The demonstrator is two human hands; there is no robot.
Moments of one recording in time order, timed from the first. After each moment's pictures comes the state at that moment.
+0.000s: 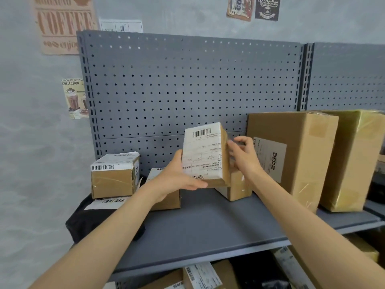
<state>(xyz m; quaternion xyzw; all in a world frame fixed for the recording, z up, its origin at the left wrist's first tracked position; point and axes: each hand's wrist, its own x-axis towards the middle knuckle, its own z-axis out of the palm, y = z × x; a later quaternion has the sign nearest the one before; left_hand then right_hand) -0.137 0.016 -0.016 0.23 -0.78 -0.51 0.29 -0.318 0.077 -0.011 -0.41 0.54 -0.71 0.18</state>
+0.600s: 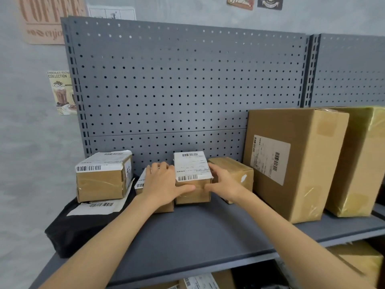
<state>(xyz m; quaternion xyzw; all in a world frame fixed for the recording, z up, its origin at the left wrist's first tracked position) -0.152 -0.029 -0.051 0.44 -0.88 0.09 0.18 -0.312 0.053 -0.059 -0.59 0.63 -0.45 0.21</state>
